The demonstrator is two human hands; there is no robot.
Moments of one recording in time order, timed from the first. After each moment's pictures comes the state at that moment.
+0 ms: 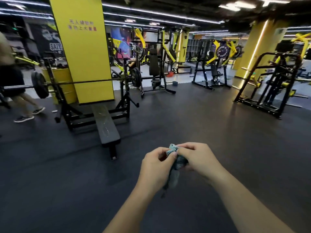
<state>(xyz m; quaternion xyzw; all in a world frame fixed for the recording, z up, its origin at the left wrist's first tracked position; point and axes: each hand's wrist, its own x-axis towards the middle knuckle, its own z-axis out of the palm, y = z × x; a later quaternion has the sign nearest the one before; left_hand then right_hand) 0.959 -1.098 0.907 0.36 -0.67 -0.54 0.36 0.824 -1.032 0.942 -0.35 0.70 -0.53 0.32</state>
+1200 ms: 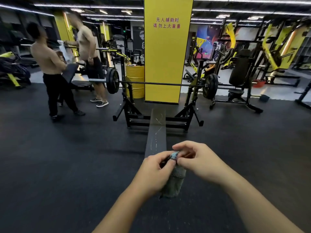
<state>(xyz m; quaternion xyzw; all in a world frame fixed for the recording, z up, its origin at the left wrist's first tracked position) 0.891 -1.573 0.877 0.48 -0.66 -0.40 0.41 0.707 -1.588 0.921 -0.68 0.55 -0.30 0.38</state>
